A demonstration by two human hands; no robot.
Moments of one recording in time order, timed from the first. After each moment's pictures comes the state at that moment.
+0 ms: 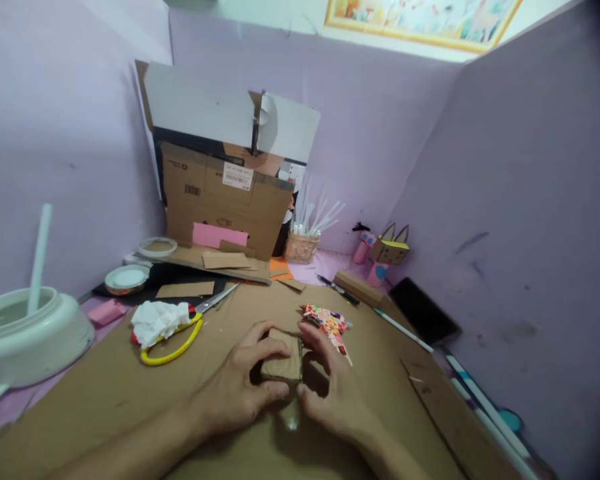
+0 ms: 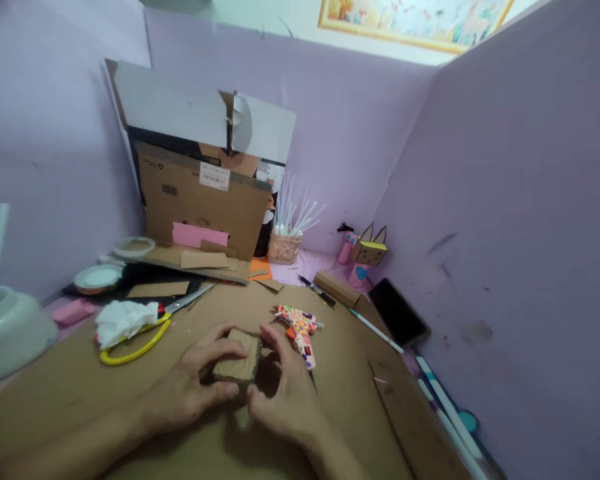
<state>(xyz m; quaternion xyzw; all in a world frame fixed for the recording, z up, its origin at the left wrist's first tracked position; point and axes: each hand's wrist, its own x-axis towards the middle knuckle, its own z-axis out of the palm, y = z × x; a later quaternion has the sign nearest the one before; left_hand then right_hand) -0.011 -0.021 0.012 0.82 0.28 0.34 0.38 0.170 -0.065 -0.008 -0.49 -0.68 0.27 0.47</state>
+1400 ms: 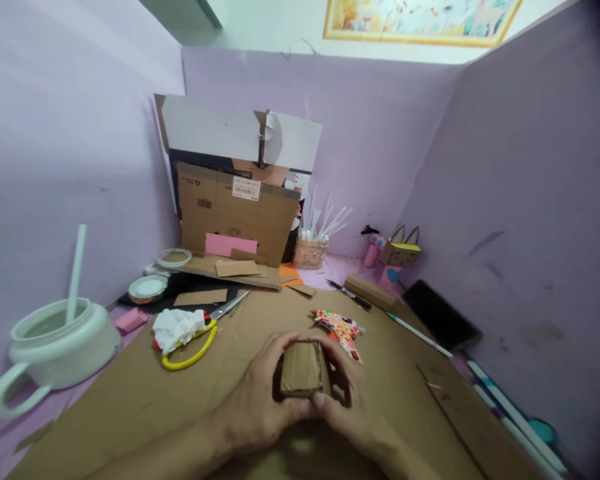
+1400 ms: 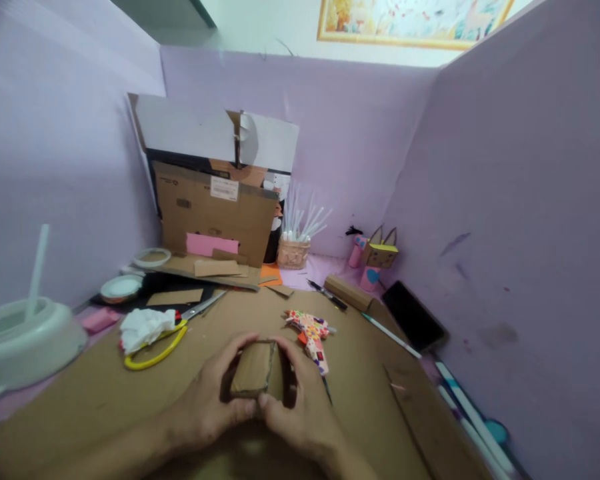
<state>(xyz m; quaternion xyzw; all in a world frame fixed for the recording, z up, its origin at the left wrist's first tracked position) -0.004 -0.037 0.014 0.77 0.28 0.35 0.46 0.172 -0.072 -0.007 -0.47 -0.64 0.36 0.49</state>
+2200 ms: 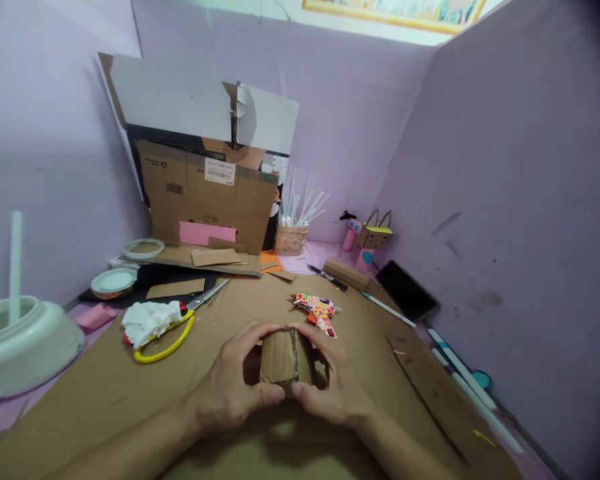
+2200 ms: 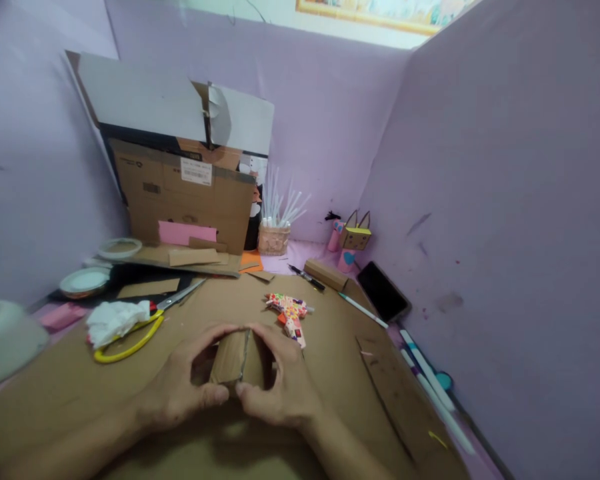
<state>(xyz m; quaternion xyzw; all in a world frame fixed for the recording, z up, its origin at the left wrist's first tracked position) -0.009 -0.029 0.009 0.77 0.24 0.34 0.47 0.175 -0.078 0.011 -0.44 -0.73 0.21 0.48</state>
